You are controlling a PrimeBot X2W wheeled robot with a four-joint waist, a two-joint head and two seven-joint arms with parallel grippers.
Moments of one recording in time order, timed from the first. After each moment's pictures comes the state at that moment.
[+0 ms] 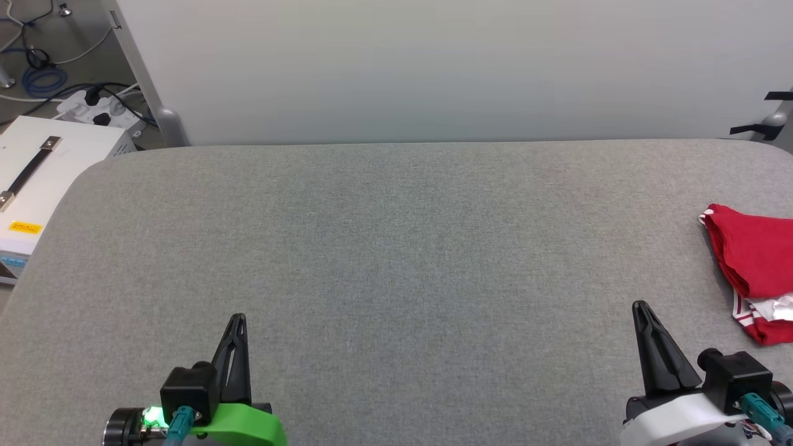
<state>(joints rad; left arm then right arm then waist) 0.09 0.06 -0.02 0.05 -0.04 0.00 -0.19 0.10 -0.07 0.01 -0.01 0.12 0.13 -0.19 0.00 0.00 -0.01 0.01</state>
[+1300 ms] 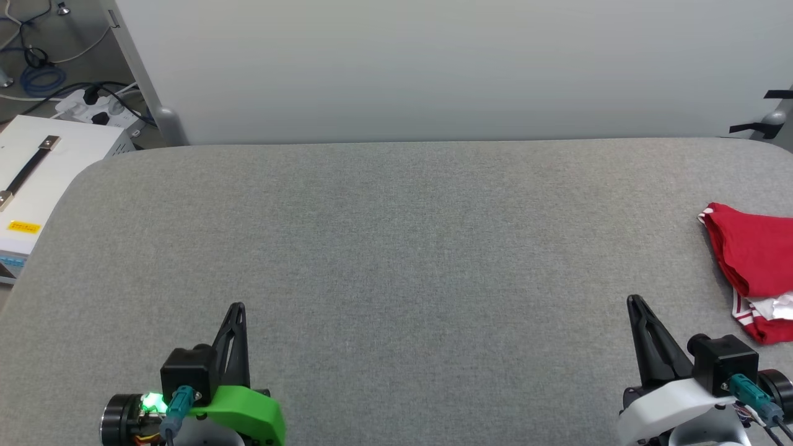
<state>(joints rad) 0.06 0.06 -0.02 0.03 -0.03 0.00 -0.11 0.07 -0.07 0.01 -0.01 0.07 0.13 -0.11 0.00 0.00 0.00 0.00</state>
